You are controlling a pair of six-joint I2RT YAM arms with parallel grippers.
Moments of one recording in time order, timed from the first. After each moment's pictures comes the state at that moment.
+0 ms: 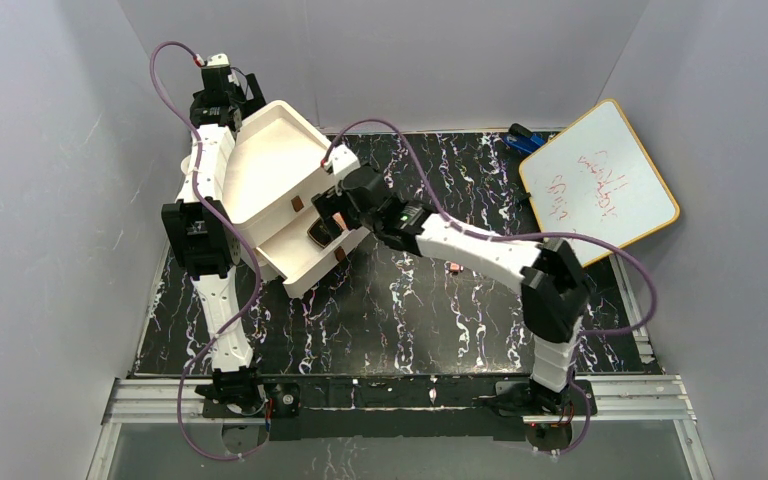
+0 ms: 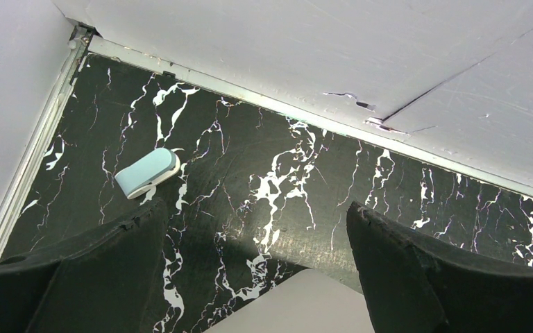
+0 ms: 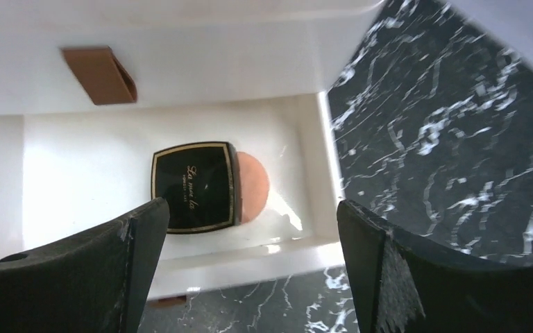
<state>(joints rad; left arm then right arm) 0.06 2.24 2.23 -0.51 -0.10 -0.22 0.98 1.89 1.58 -0.18 0.24 0.07</state>
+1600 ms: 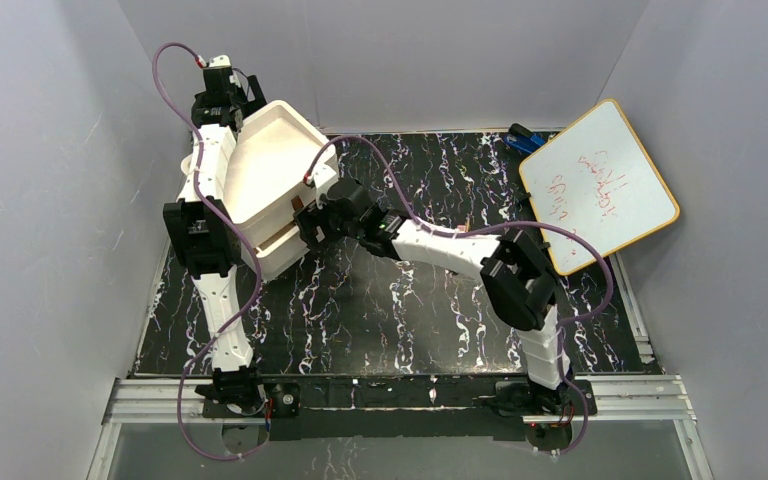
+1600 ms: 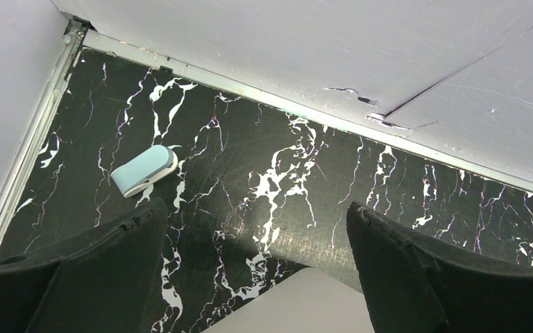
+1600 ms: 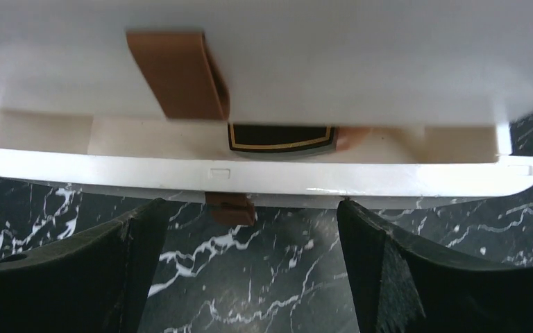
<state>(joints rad) 0.06 2.25 2.24 -0.52 -0.10 -0.22 1.00 2.00 1.56 -0.01 0.04 0.14</state>
